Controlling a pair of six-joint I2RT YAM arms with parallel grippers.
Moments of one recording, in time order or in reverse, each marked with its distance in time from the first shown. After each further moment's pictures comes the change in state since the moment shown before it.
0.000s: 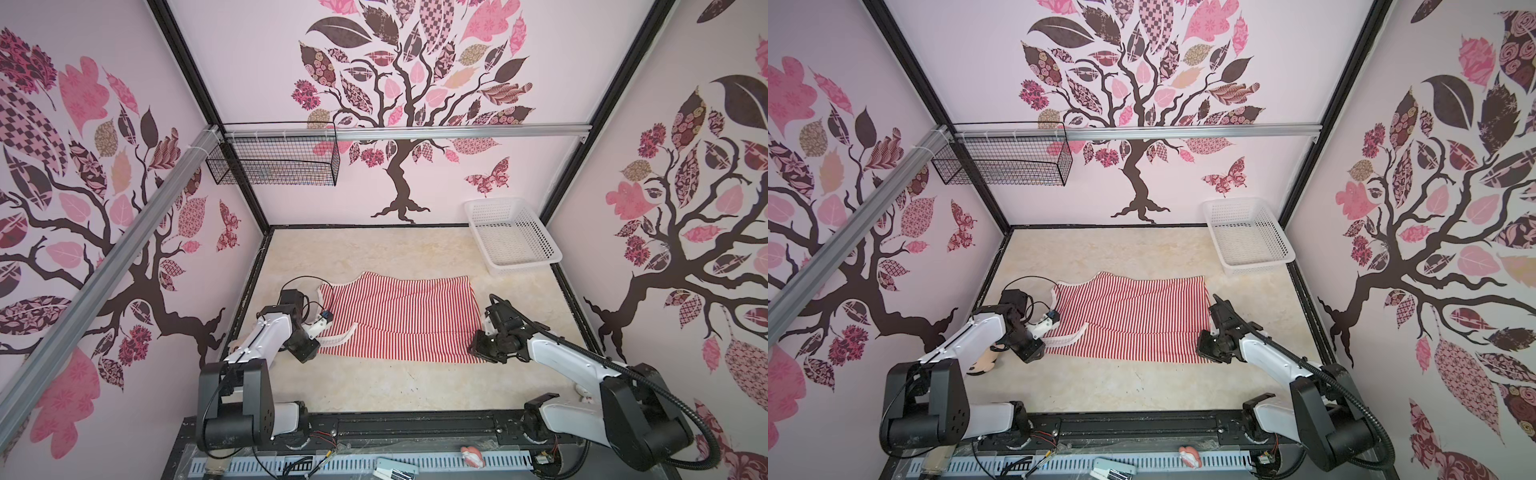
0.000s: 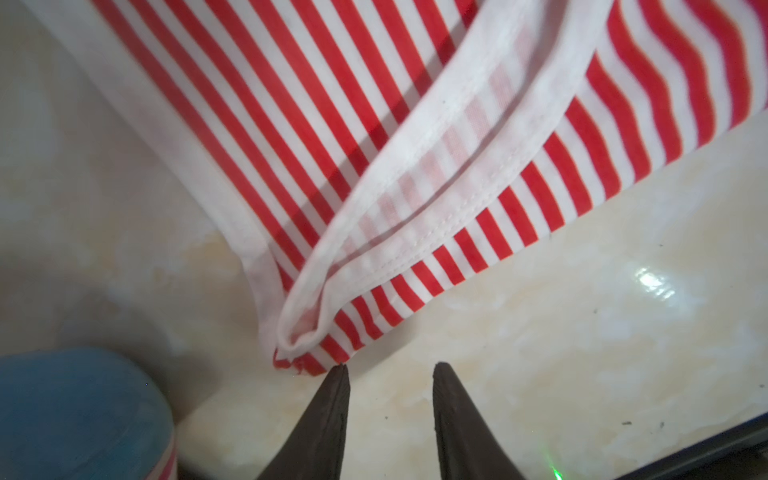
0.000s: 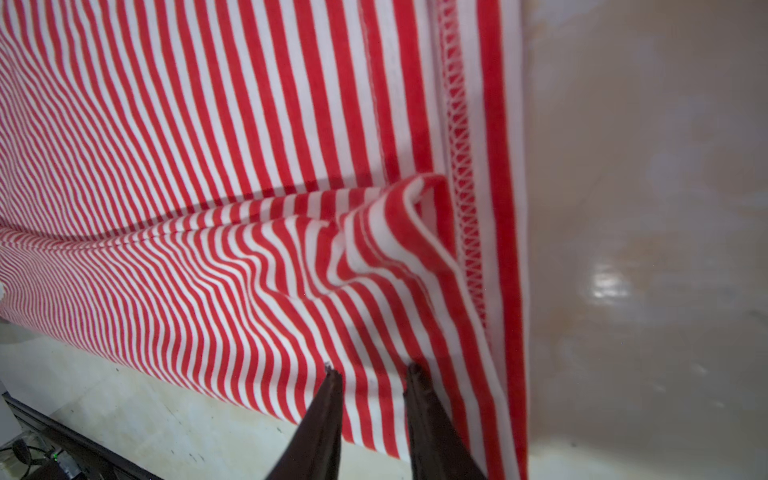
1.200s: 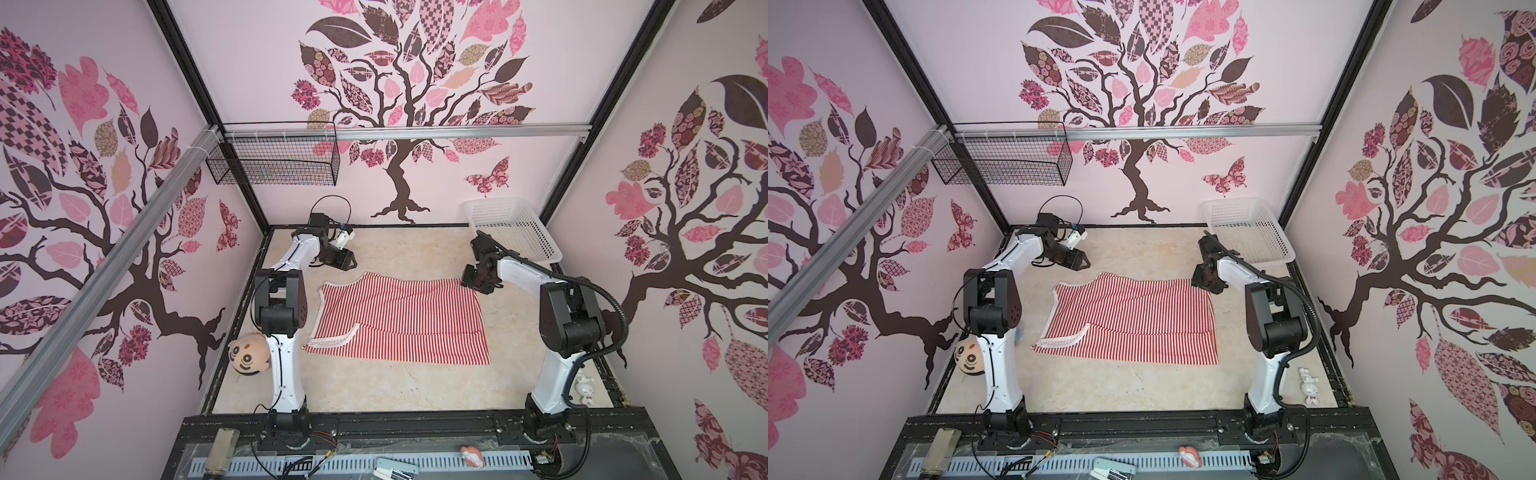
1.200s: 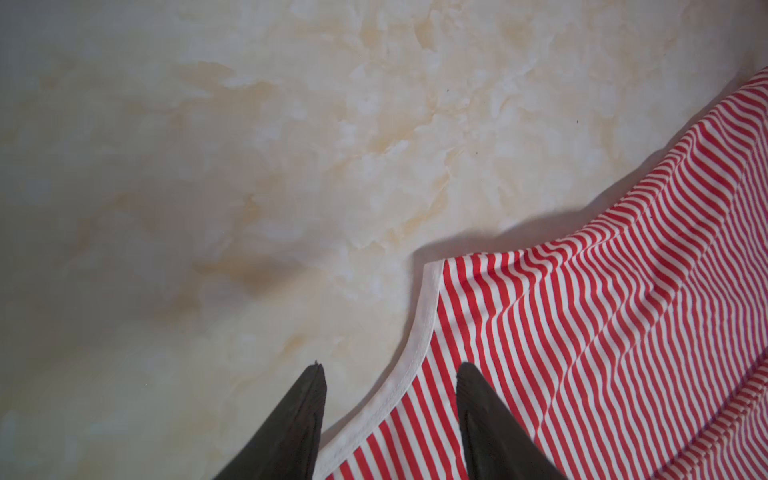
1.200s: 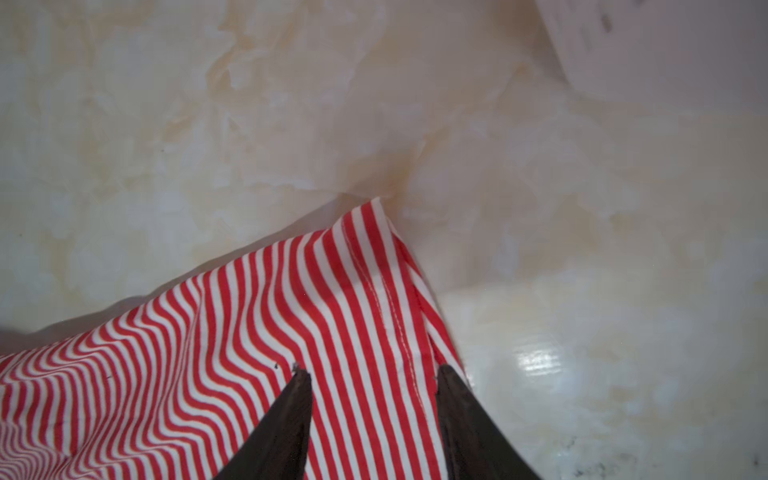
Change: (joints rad) left arm -0.120 0.917 1.158 0.045 0.383 -0.433; right arm -0.124 0.707 0.848 -0.123 0.267 -0.085
